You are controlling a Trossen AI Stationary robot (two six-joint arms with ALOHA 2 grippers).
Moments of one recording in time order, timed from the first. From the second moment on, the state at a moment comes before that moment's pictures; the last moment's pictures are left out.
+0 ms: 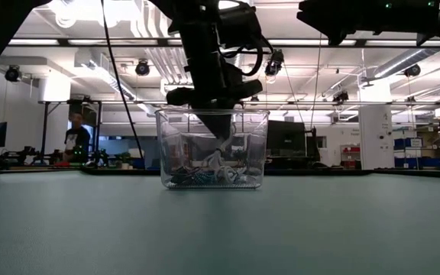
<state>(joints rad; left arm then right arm) 0.11 1.99 1.63 -0.82 -0.37 -0.73 -0.18 0.84 0.42 0.60 -0.05 -0.16</state>
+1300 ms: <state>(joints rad) -0.20 1.63 1.34 -0.67 -0.51 -0.17 -0.18 0.84 0.39 0.51 -0.10 -0.23</state>
